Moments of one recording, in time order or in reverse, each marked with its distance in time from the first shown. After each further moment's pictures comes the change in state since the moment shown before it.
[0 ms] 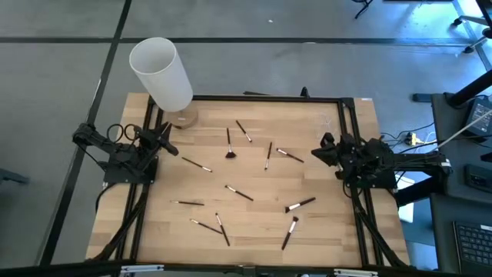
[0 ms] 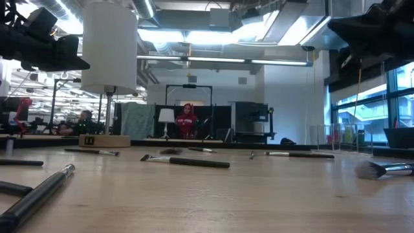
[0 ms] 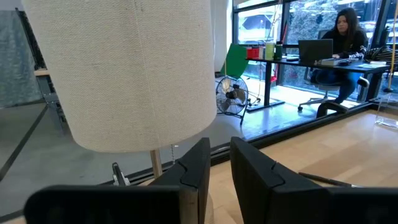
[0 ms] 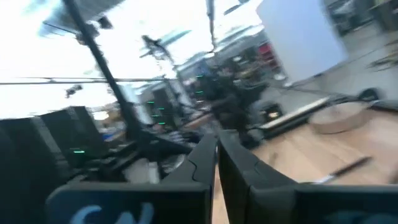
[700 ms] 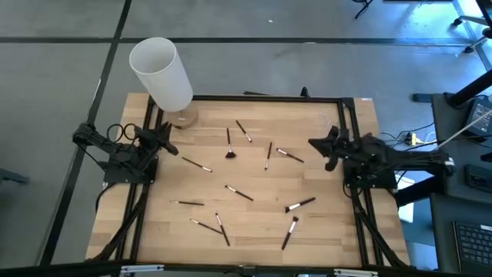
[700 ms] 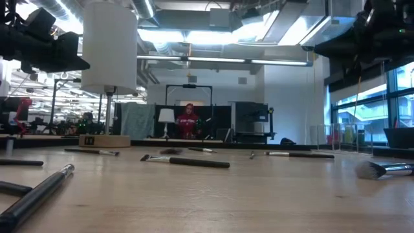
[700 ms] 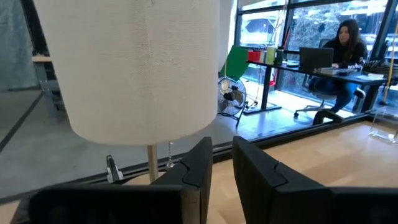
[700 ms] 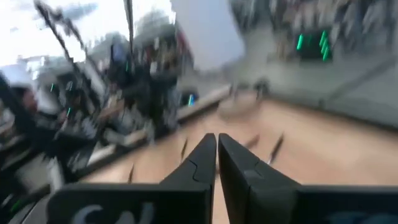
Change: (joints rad) left arm 0.001 0.000 0.000 0.000 0.003 -0.094; right arm -0.001 0.100 0.141 -0.301 0.252 -0.051
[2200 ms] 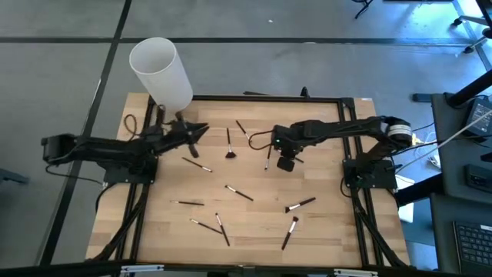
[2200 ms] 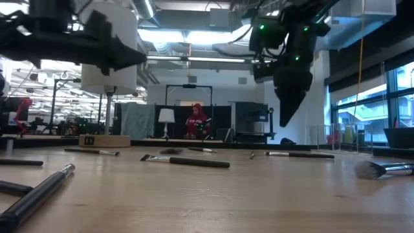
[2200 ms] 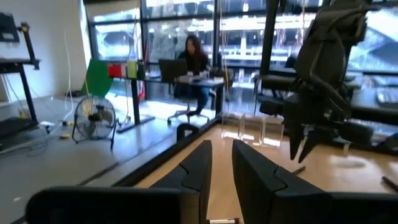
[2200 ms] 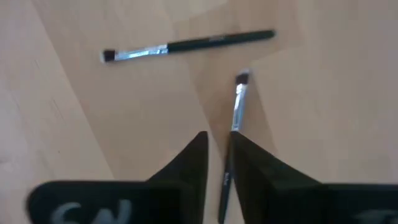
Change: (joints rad) left arm 0.727 0.882 0.123 0.672 1.351 -0.090; right arm -0.158 1.349 0.910 -0.852 -0.170 -0.278
